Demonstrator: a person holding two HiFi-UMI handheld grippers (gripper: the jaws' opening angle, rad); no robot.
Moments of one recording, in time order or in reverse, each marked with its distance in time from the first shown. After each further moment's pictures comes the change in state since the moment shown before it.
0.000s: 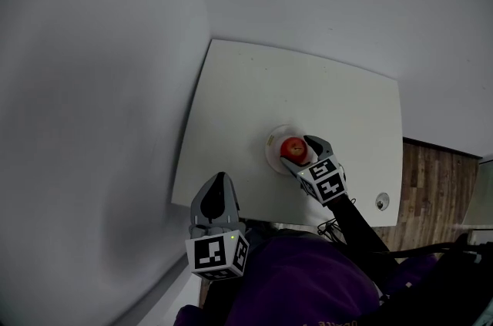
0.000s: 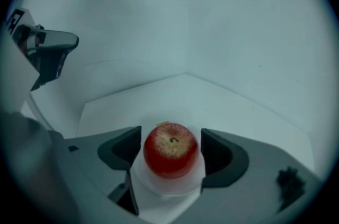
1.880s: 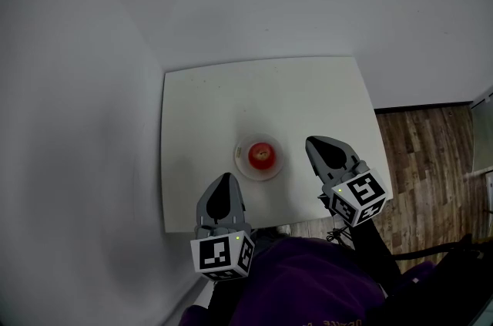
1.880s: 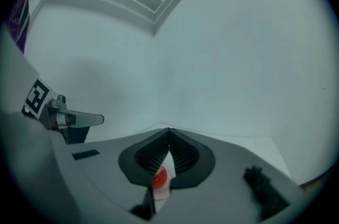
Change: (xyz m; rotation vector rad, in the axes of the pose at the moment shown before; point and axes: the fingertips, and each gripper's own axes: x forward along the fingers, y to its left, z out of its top) left arm 0.029 -0.101 0.010 0.103 0.005 -0.285; right arm -0.193 -0.053 0.056 0.212 -0.492 -0.252
